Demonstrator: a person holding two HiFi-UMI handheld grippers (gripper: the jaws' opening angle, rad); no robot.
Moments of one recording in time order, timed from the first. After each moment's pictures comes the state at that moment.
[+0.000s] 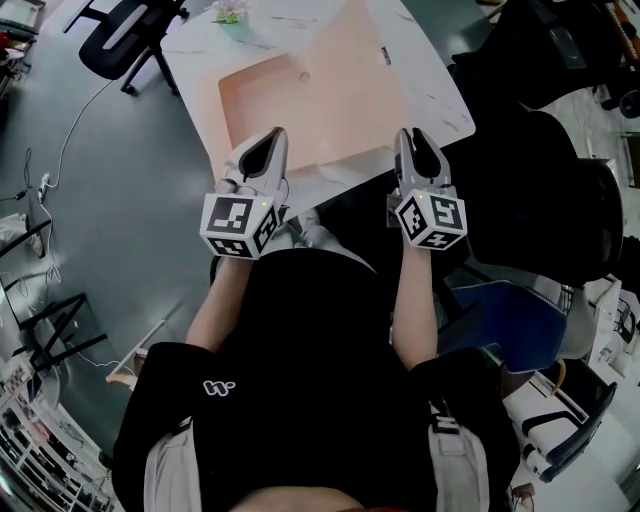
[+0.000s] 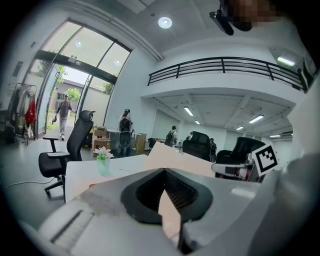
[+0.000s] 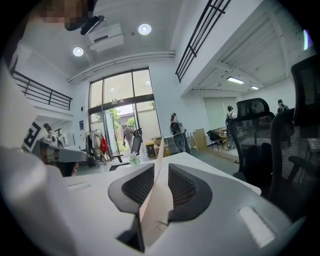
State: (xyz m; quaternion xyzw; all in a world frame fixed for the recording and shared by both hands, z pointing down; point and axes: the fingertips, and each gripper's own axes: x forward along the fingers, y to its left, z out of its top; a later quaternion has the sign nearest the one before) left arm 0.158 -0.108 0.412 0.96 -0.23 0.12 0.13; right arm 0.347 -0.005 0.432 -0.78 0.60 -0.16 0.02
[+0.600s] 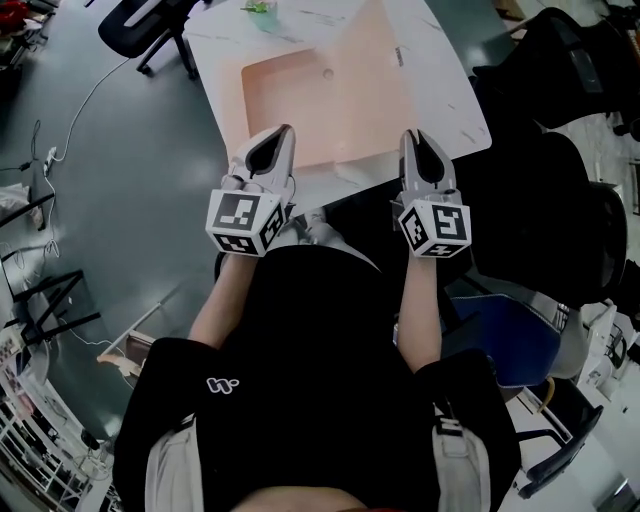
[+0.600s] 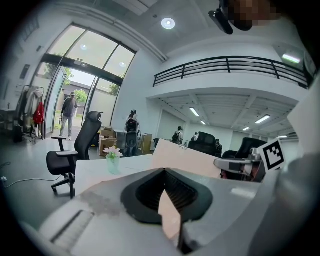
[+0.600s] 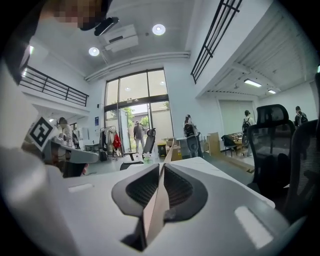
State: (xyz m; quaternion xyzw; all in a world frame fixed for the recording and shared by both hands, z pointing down) left arm 0.134 -0.117 0.415 0.95 -0.27 0.11 0.14; right arm 0.307 -0.029 0.412 -0.74 0.66 -0.12 -0.01
